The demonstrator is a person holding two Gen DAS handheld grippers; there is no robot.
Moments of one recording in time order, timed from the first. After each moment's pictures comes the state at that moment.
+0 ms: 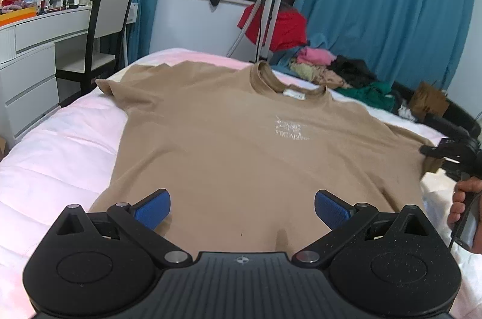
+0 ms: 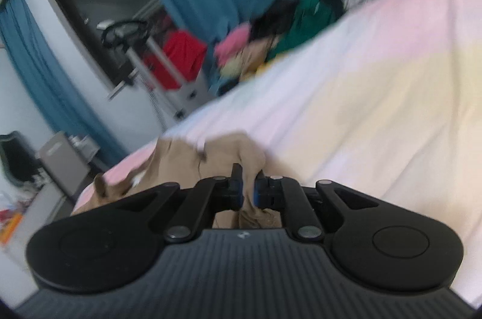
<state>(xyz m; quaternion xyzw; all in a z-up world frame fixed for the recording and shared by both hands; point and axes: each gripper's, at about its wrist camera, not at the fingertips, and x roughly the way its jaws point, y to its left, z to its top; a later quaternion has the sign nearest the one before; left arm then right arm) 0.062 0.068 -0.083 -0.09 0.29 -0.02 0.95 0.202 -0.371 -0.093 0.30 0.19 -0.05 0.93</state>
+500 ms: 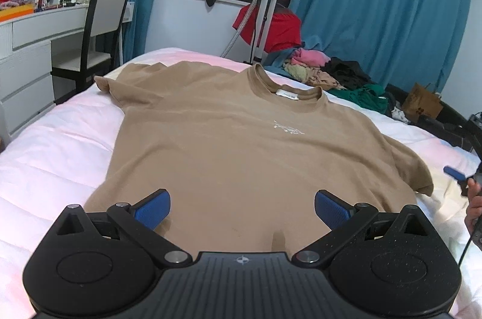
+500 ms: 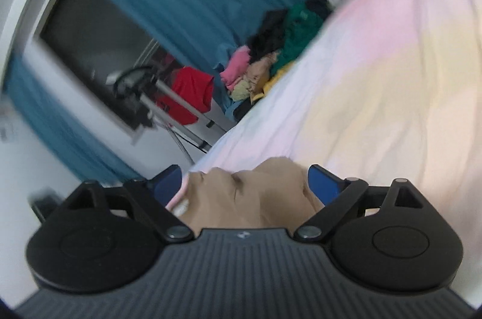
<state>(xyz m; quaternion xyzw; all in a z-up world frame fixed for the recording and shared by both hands) 0.054 0.075 -0.083 -0.09 0.30 -0.04 0.95 0.150 -0.419 -0.087 0.47 0.14 -0.04 0.87</state>
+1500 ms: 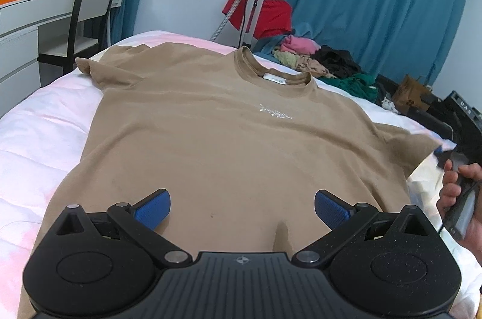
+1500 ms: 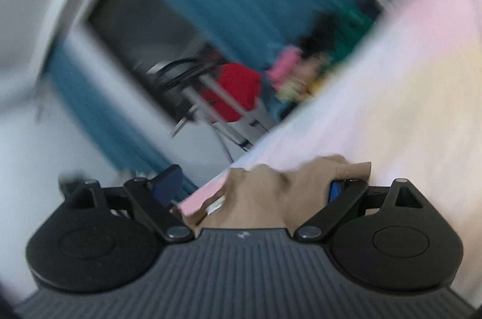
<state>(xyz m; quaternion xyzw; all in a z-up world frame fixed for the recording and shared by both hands) 0.066 0.065 -0.099 -0.11 0.31 -0.06 0.94 0.184 -0.363 -0.083 0.34 0.09 0.07 0.94</state>
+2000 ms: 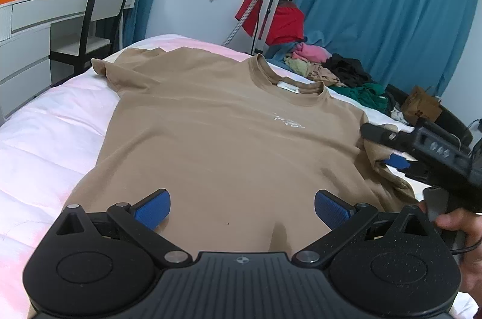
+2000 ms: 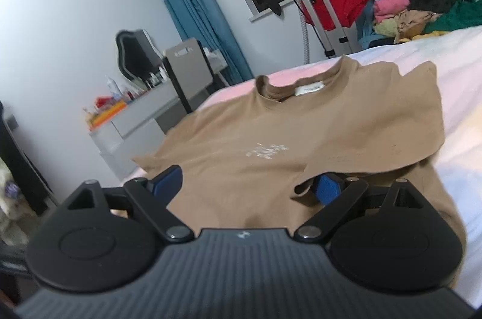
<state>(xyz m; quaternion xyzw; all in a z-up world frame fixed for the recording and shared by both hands) 0.066 0.070 -0.096 -0.12 0.31 -0.04 0.94 0.181 -0.245 -0.094 0.21 0.21 0.26 0.92</state>
